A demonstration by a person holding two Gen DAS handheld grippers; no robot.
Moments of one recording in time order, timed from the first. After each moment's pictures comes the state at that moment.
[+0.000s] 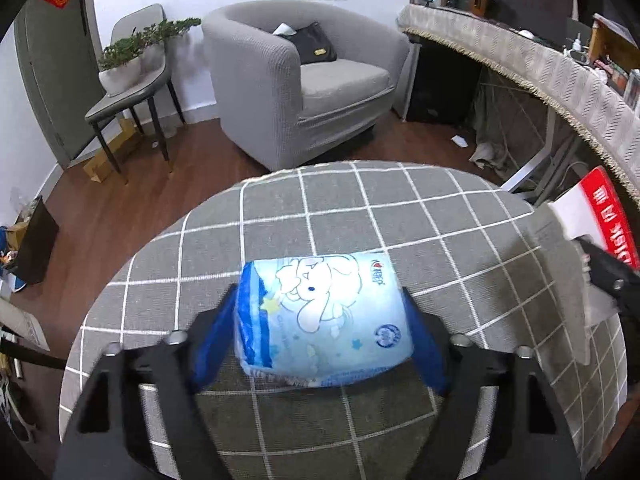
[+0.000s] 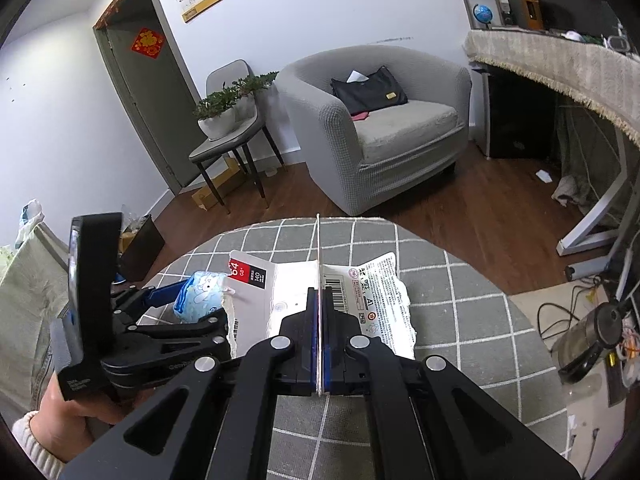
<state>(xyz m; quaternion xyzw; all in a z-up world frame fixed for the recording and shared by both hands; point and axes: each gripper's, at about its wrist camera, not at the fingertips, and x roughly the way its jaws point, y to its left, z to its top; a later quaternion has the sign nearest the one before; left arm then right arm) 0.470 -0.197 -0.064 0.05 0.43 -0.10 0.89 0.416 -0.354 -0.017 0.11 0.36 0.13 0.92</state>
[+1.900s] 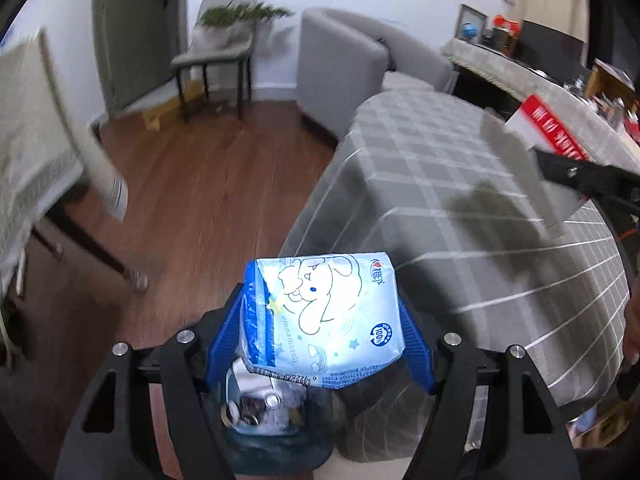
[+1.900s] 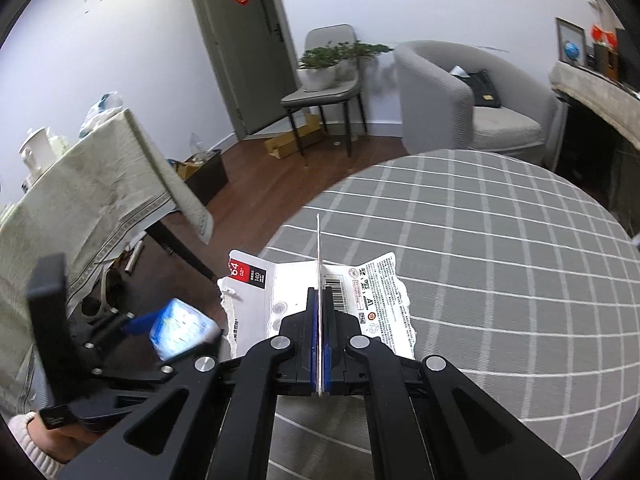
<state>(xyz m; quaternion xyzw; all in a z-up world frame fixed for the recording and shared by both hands) 0.222 0.056 -0.087 -0.04 0.42 -0.06 0.90 0.263 -0.103 -0.016 0.01 0.37 0.24 0.90</state>
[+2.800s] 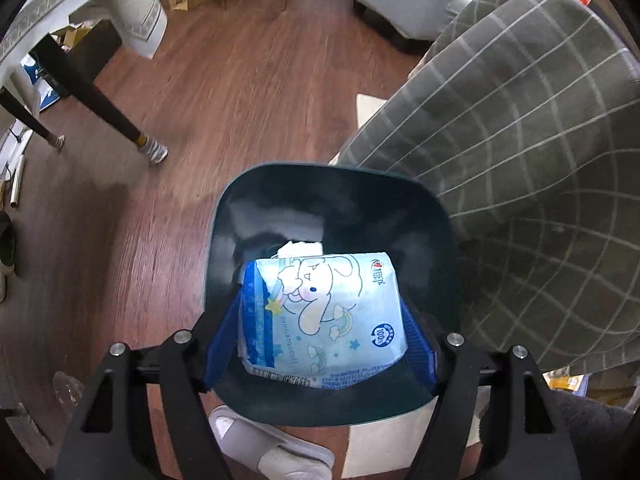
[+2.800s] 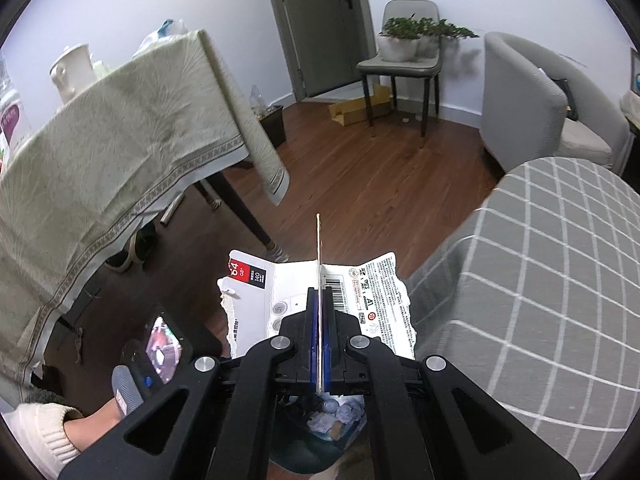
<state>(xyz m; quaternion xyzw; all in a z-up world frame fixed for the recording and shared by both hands) 0.204 0.158 -0.217 -0.07 0.58 -0.02 0.81 0.252 0.044 -0.052 -0.05 0.41 0.32 0.86</state>
